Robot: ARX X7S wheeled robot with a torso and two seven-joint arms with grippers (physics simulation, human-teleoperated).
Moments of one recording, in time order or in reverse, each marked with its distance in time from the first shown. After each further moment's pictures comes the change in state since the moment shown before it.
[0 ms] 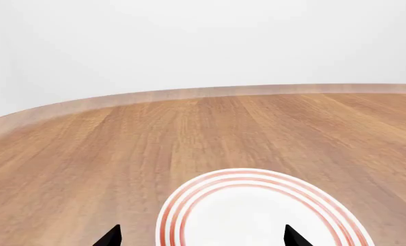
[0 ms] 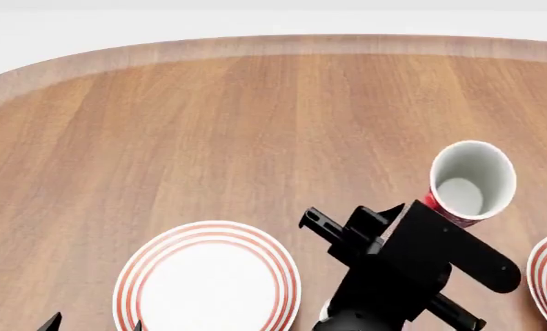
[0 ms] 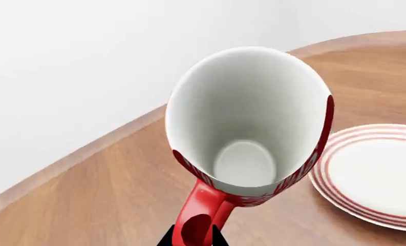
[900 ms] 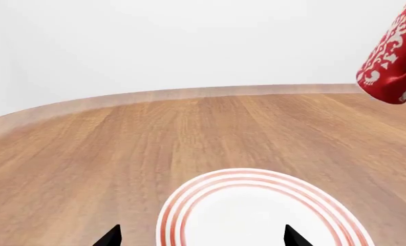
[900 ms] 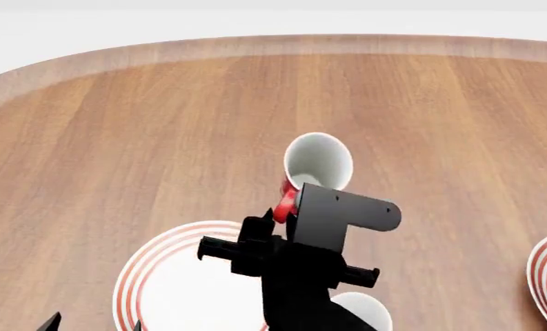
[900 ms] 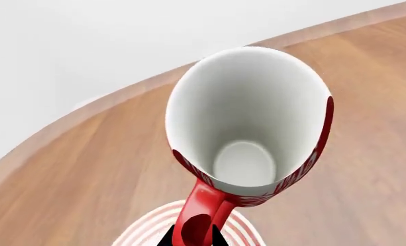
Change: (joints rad) left arm -0.002 -0.010 0.011 0.002 -0.012 0.003 -0.011; right arm 0.126 -0.021 -0.138 0.186 0.201 0.134 -0.415
